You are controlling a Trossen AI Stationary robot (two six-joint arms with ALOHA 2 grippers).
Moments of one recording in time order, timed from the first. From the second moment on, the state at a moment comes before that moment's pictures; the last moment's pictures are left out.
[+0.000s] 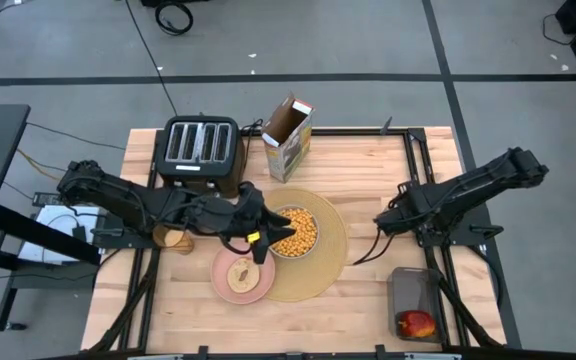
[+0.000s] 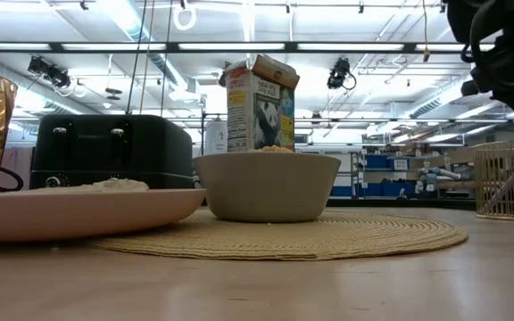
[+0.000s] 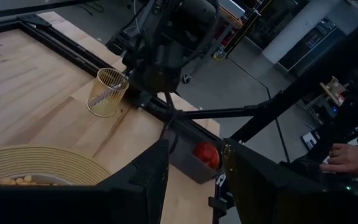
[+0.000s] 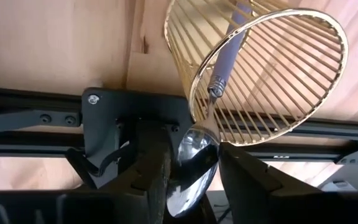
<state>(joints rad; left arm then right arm) -0.32 1.41 1.34 -0.19 -0.37 -0.71 0.27 1.19 0.83 -1.57 0.14 0.10</state>
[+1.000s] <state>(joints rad) -0.32 1.41 1.34 -0.19 -0.37 -0.67 0.11 1.19 1.03 -1.57 0.12 -0.06</state>
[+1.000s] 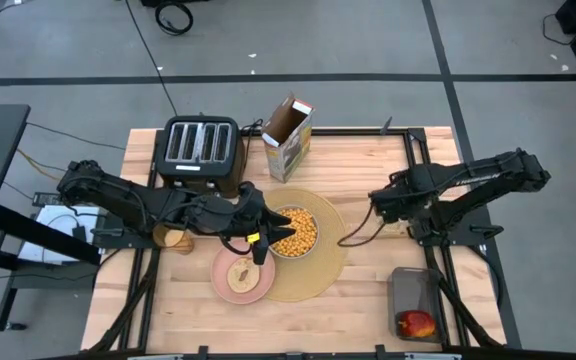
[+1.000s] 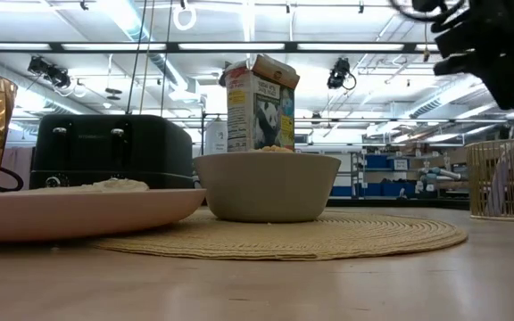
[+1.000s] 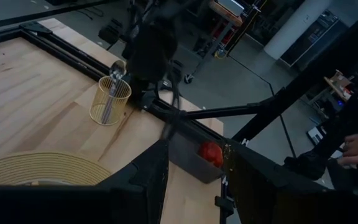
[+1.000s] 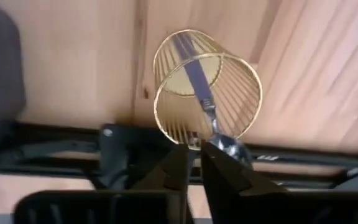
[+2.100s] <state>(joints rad) -0.33 1.41 1.34 -0.19 -0.34 -0.62 -0.65 1.27 0.95 -1.57 -0.18 -0.01</state>
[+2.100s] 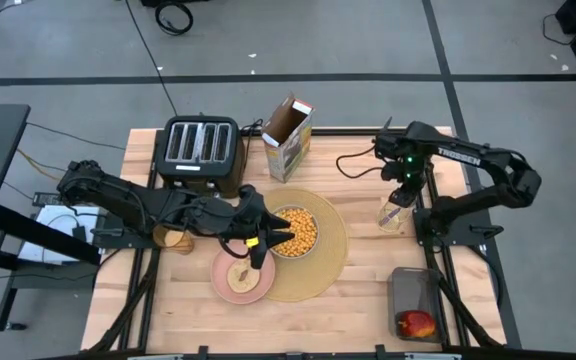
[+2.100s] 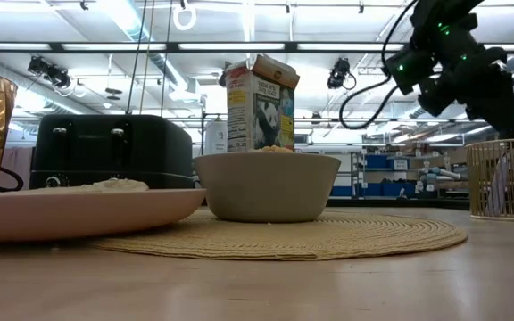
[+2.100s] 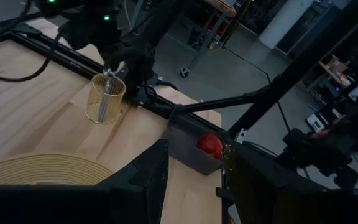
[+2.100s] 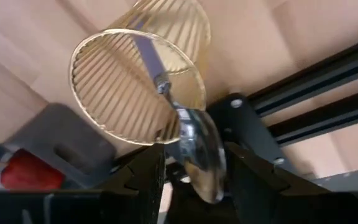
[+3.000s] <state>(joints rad) -0.32 1.41 1.34 -0.19 -0.26 -0.56 -0.65 1.34 0.94 -1.57 -0.17 -0.15</state>
